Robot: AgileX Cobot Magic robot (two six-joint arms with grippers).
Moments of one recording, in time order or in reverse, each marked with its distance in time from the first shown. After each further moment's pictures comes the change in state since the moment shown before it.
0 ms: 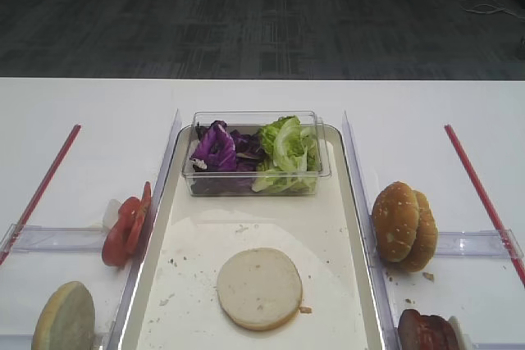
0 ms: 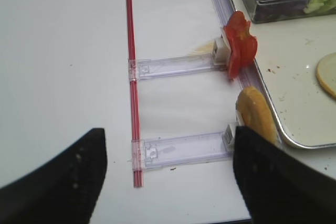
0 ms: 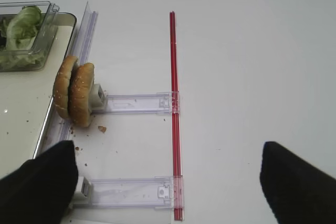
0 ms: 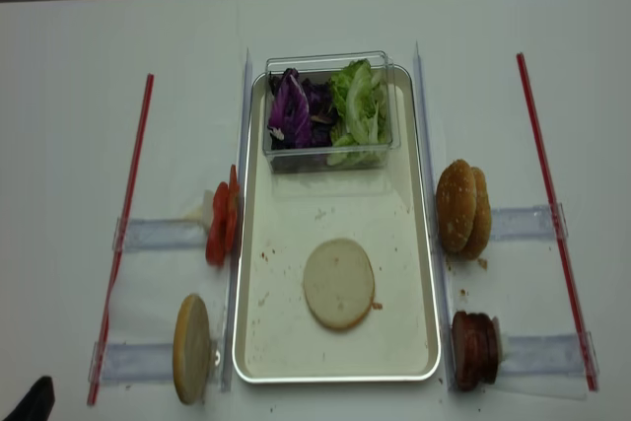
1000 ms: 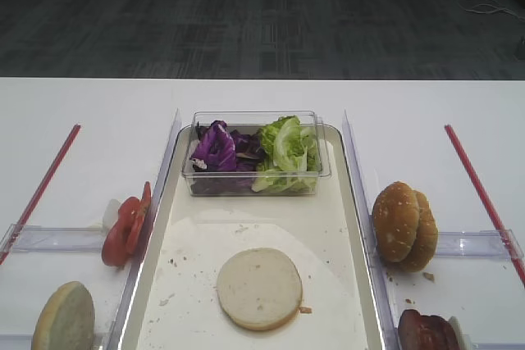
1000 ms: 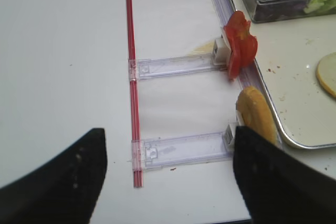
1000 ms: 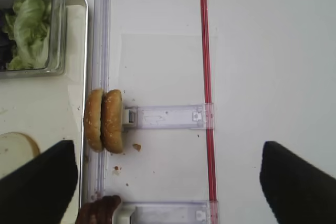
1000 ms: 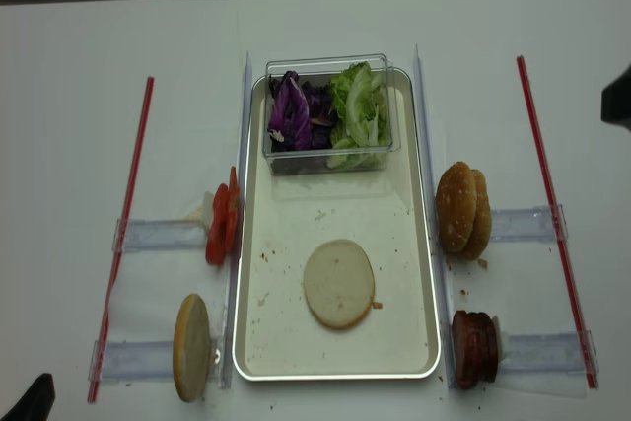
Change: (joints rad) left arm 0.000 0.000 0.000 0.000 0.000 0.000; right arm 0.000 0.975 -0.537 0.110 -0.001 0.000
